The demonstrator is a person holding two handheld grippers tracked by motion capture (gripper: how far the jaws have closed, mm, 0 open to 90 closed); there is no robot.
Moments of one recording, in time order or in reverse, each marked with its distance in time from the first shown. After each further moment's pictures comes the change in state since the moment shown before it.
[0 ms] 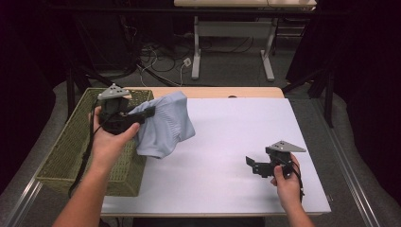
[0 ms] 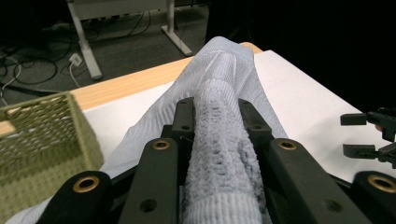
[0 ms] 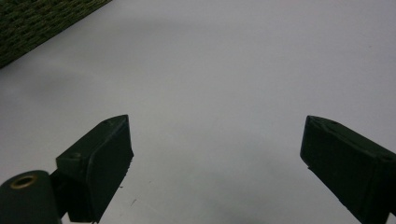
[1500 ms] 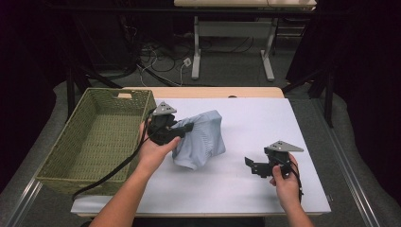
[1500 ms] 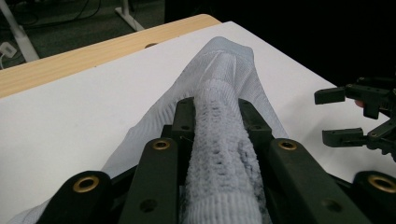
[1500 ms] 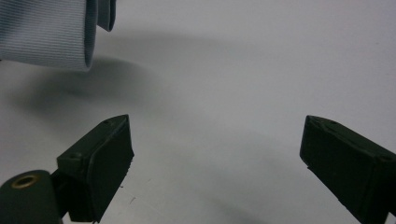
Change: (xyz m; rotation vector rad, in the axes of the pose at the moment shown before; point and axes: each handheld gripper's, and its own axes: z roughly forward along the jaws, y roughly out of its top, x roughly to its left) left arm -0.037 -0.037 0.096 0.057 -0.135 0.045; right arm 0.001 -0.001 0.004 0.015 0.003 -0.011
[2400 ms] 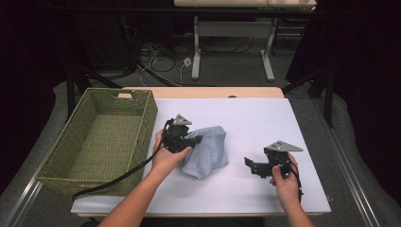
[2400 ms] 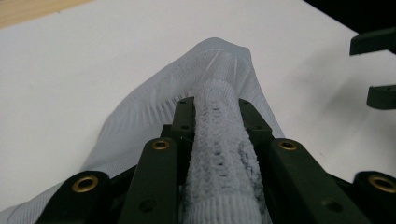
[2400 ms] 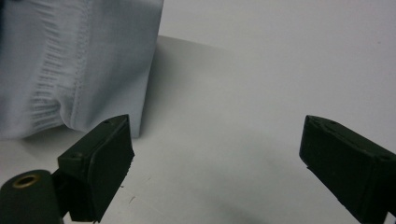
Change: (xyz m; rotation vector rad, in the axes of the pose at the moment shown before) left arm -0.001 -0.035 0.060 0.151 -0.014 0.011; right arm 0.001 0.000 0.001 0.009 0.000 -0.001
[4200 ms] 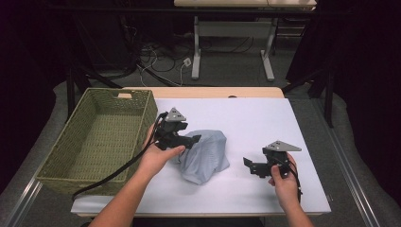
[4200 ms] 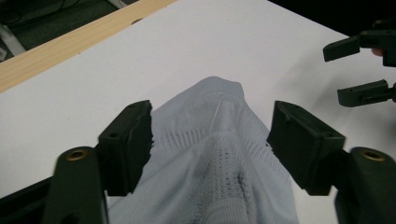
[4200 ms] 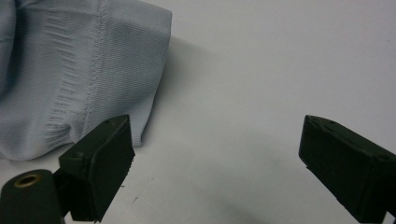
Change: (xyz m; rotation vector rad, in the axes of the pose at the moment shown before) left arm 0.001 0.019 -0.043 -0.039 0.005 0.122; right arm 0.001 0.000 0.003 0.009 0.010 -0.002
